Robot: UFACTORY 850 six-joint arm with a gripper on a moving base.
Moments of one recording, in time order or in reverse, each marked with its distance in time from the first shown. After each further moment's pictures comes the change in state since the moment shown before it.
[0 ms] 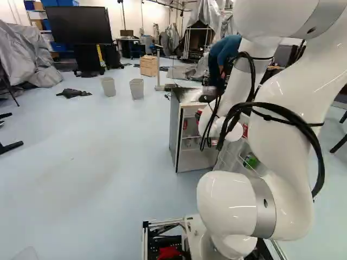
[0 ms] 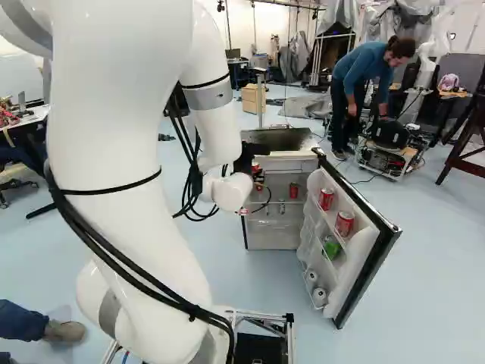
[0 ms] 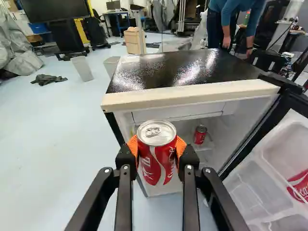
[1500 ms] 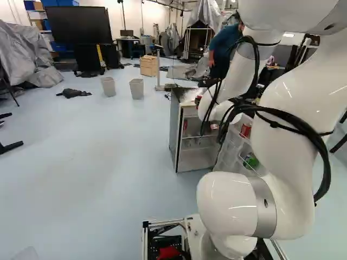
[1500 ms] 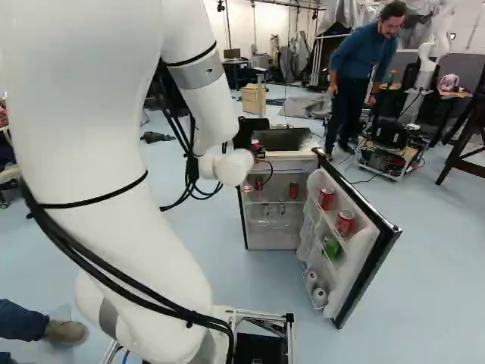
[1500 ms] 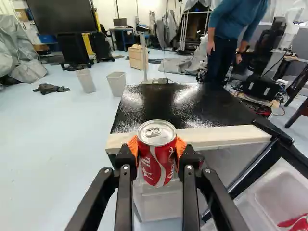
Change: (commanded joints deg) arm 1.6 4.3 -7.3 0.0 -5.1 0.0
